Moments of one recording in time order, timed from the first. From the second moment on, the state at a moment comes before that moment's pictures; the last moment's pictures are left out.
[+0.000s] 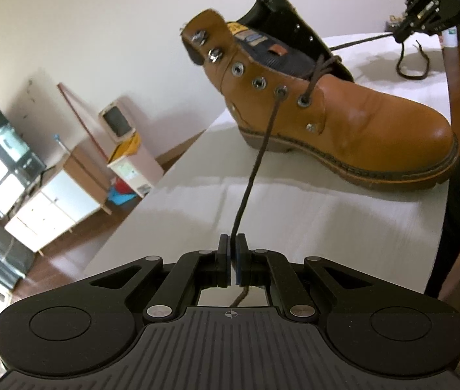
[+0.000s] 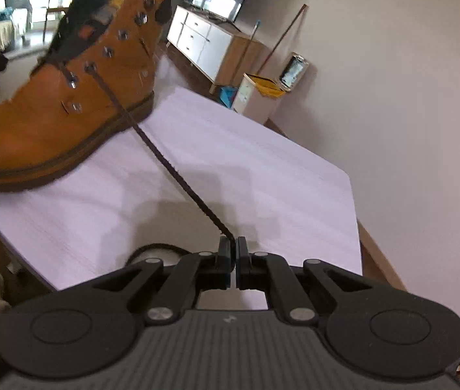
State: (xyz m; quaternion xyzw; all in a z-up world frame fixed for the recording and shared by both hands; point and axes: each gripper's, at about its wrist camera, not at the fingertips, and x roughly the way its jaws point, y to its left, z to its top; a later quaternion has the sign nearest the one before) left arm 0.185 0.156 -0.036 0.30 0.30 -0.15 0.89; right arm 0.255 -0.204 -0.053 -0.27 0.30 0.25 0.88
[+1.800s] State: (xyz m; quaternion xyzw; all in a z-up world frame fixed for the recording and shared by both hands) left arm 0.131 0.129 -0.015 0.22 0.22 -0.13 0.94; right arm 0.250 -0.273 -0.057 -0.04 0.34 0.20 0.92
